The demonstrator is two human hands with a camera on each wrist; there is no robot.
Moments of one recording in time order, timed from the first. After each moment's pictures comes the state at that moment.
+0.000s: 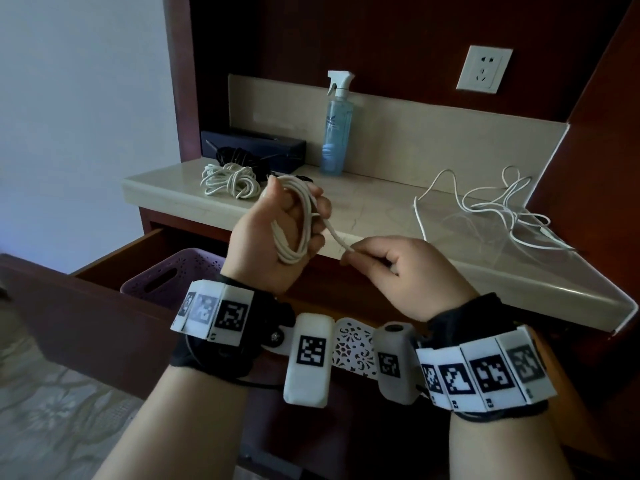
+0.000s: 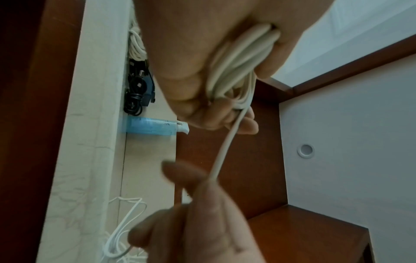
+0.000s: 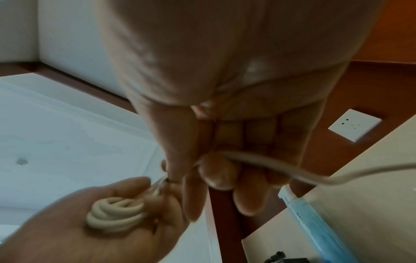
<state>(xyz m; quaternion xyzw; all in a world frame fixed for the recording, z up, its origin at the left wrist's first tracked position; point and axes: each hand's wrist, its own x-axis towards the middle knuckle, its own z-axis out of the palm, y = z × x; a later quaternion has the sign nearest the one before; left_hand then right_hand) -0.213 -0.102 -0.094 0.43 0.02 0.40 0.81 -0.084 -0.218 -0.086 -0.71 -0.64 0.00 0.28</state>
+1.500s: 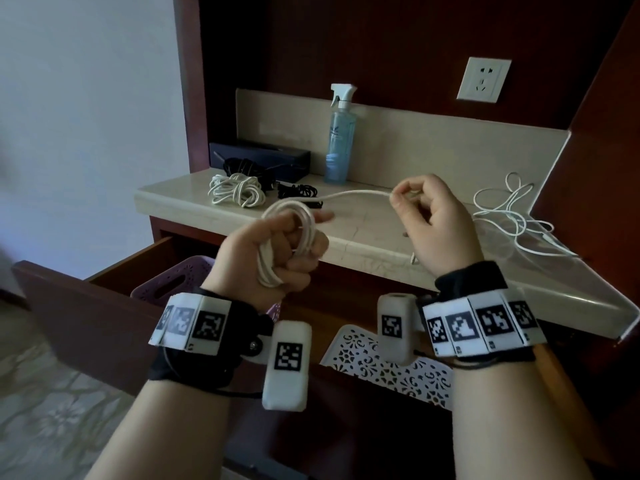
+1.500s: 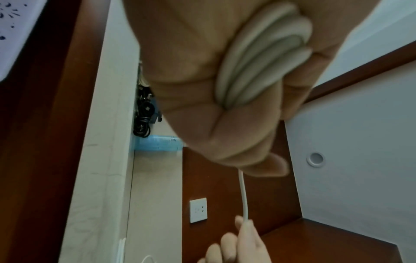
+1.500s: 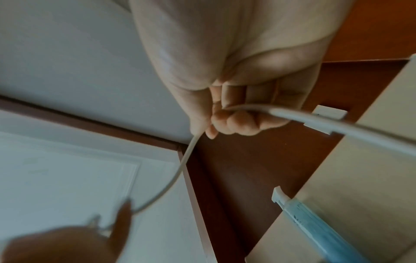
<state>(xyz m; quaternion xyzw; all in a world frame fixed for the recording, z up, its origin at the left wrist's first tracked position) -0.235 -0.100 -0.102 0.45 -0.01 0.27 0.85 -0.055 -0.201 -0.066 -0.65 -0.55 -0.10 0.51</state>
